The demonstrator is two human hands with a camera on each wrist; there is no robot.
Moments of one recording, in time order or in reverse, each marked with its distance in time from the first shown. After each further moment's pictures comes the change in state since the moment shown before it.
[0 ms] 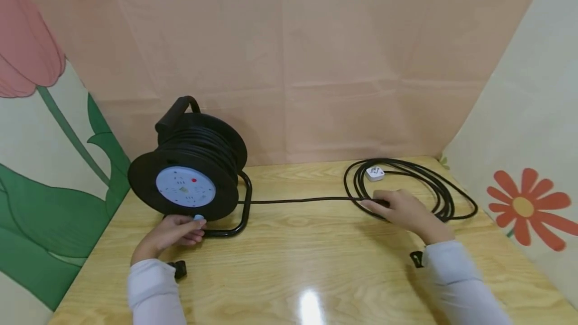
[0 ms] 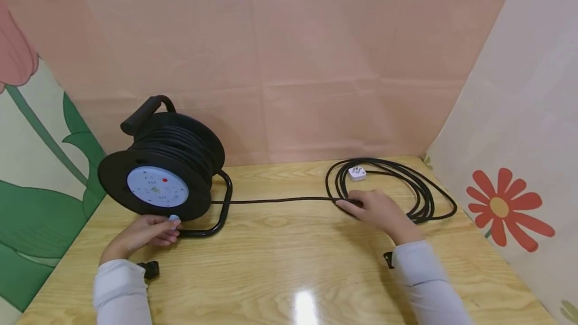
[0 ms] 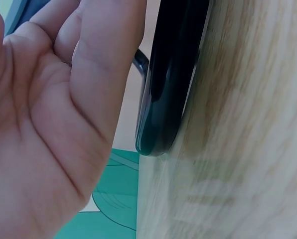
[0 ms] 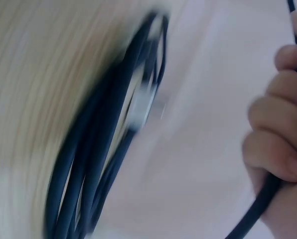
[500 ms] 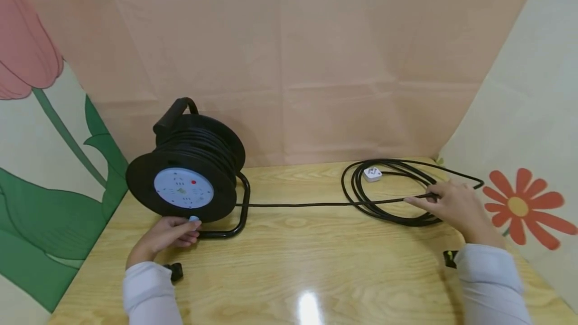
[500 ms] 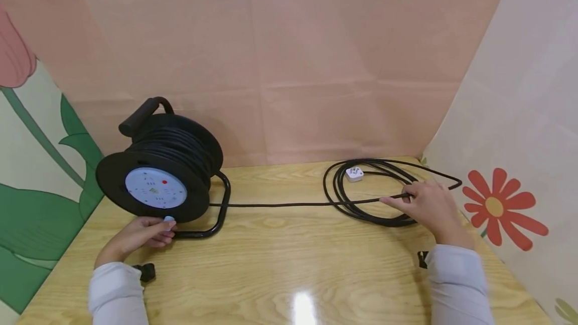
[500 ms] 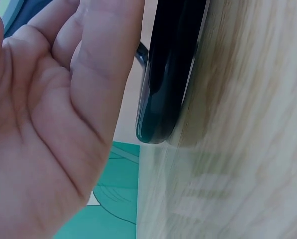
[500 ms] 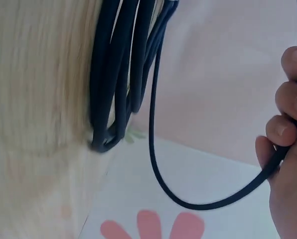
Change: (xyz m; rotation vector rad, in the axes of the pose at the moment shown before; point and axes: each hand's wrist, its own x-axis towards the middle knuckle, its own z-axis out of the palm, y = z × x) left_hand 0.000 -0.006 -0.005 0.007 0.038 0.005; right_hand -0.046 0.080 -0.045 -0.219 0.219 0.211
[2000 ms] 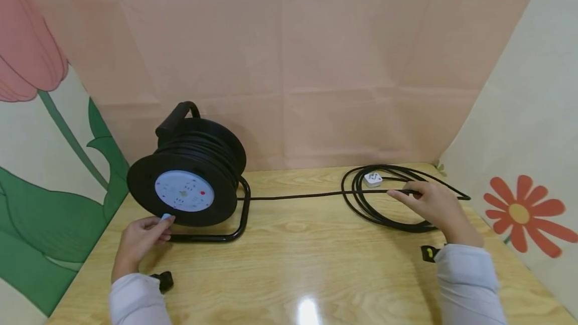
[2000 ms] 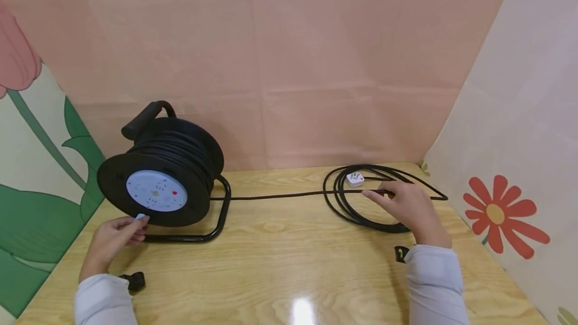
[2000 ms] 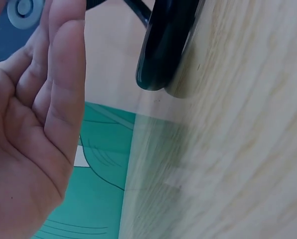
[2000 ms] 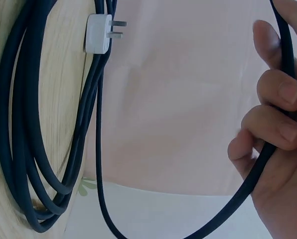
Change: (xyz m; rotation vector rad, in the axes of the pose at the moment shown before) left_hand -0.025 -0.006 -0.022 0.103 0.474 0.007; right_hand 0.022 -0.053 -0.007 0.096 -0.007 -0.006
